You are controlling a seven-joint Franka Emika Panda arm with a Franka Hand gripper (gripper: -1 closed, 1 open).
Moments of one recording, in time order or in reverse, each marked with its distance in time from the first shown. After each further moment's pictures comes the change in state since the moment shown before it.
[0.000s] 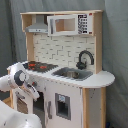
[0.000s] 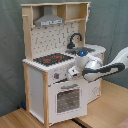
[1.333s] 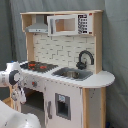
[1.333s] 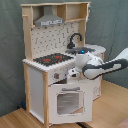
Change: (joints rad) arm 0.064 0.026 -0.004 0.041 0.211 -0.145 0.187
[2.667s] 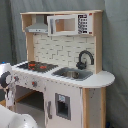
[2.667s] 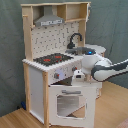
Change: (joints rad) arm 0.224 -0.004 -0.091 -0.087 0.059 -0.004 0.293
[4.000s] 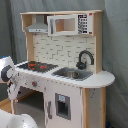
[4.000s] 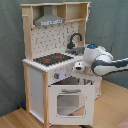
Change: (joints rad) arm 0.032 -0.087 -0.126 0.000 -0.043 -0.029 0.081
